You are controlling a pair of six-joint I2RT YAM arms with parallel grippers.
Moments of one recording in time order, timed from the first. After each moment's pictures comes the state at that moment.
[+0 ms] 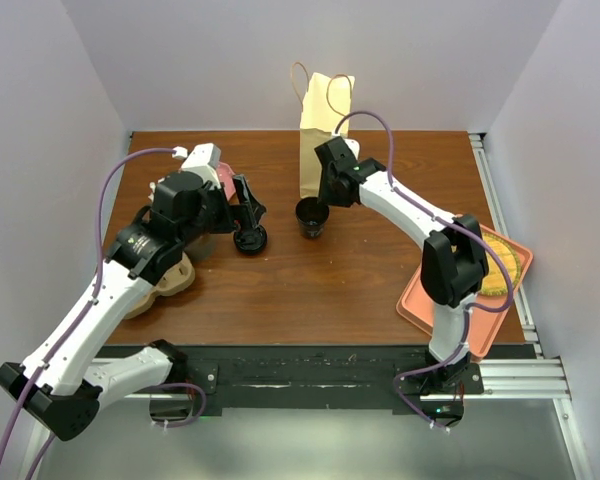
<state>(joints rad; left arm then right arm) -0.54 1.04 1.22 -0.63 -0.07 -0.53 0.57 1.94 1.69 -0.69 0.29 0.61</state>
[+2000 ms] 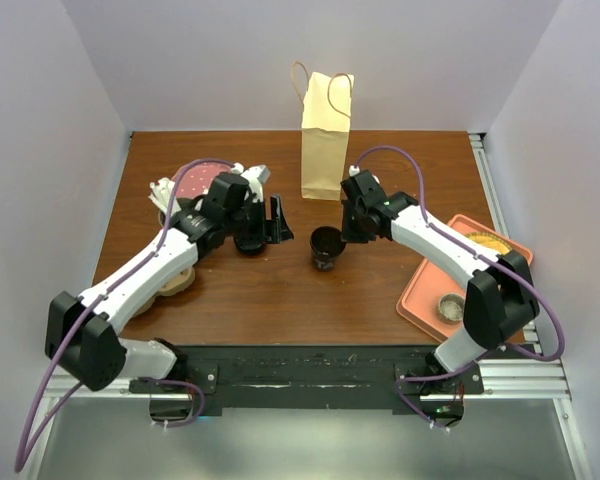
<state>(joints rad) -0.54 1.32 1.09 -0.48 0.21 -0.52 0.57 1.59 1.26 -0.68 0.13 0.58</state>
